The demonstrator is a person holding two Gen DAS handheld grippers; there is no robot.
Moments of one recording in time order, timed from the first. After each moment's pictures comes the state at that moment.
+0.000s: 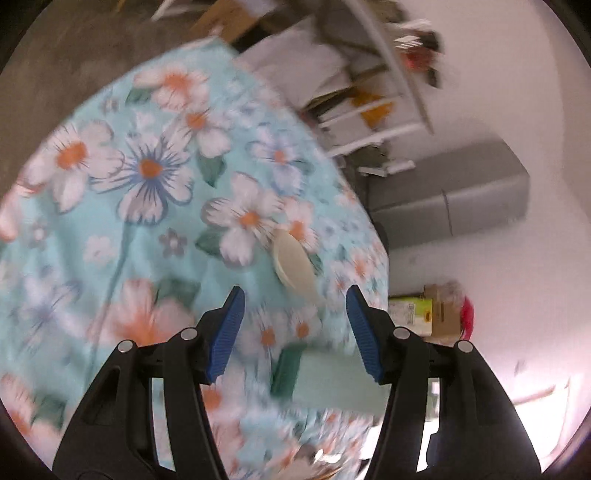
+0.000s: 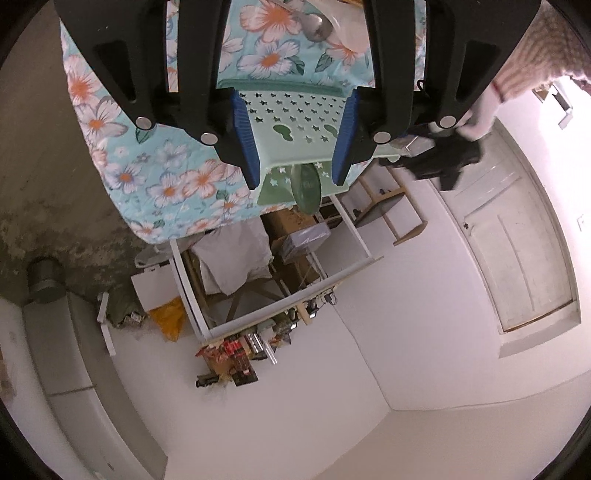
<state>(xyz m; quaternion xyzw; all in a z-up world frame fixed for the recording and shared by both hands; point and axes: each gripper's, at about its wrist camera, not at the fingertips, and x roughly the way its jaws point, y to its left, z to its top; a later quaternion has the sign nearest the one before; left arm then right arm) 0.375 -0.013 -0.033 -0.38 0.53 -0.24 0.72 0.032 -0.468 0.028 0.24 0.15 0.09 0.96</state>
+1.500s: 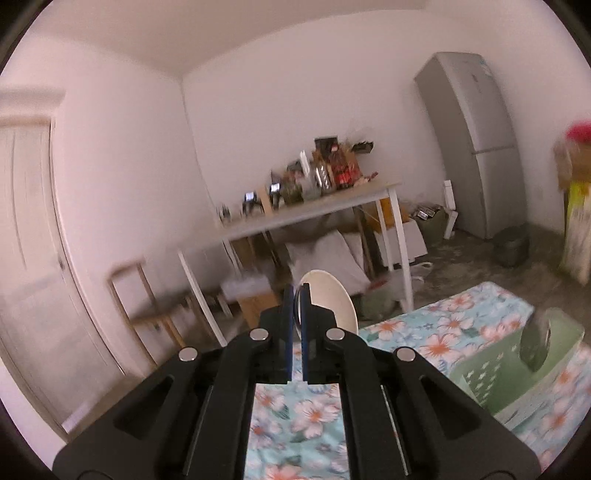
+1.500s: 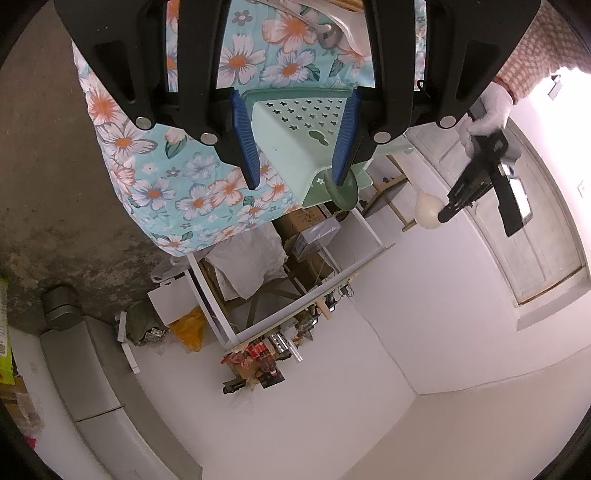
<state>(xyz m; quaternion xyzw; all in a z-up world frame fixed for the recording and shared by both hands) 0.223 -0.186 0.139 0.17 0.06 -0.11 0.98 0.012 -0.508 0.013 0.28 0.14 0.06 0.95</state>
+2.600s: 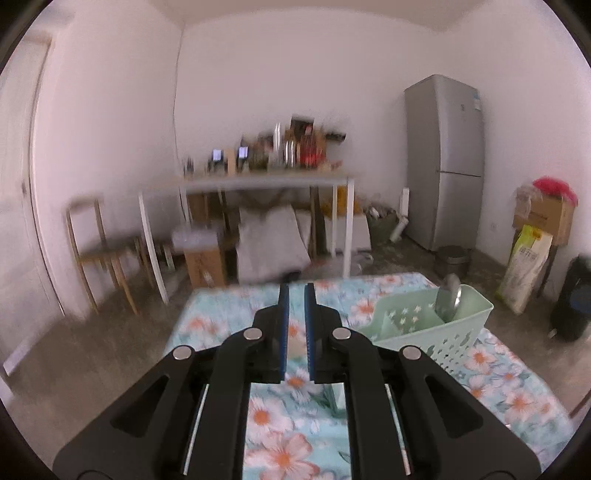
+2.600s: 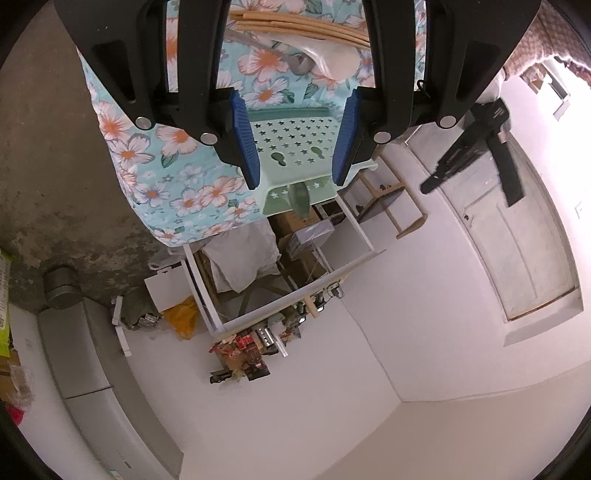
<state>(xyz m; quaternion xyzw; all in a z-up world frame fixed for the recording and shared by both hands) 0.172 -0.106 0.107 0.02 0.18 -0.21 0.96 -0.043 -0.473 0.050 0.24 0.14 0.07 0.96</state>
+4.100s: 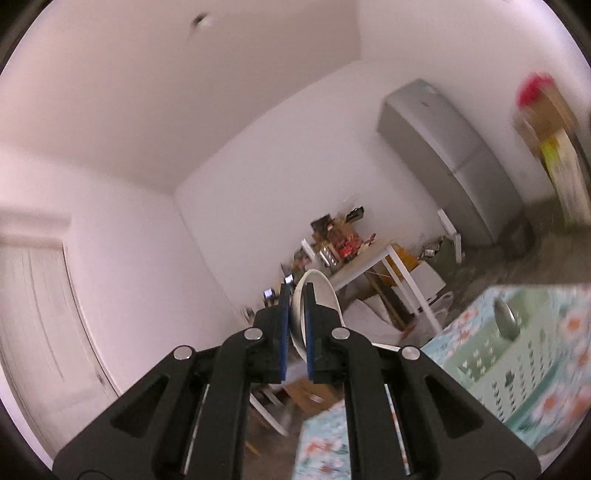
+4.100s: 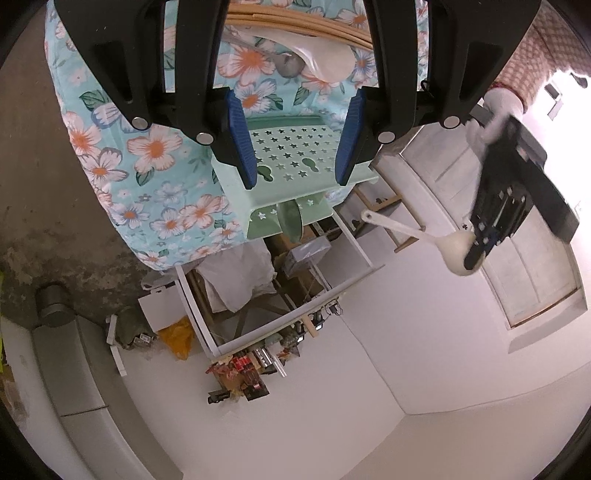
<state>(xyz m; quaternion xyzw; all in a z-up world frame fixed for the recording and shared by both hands) 0.121 -0.160 0.129 0.30 -0.14 -0.12 0.94 -0.008 -0.457 0.035 0.26 0.17 0.08 0.95</state>
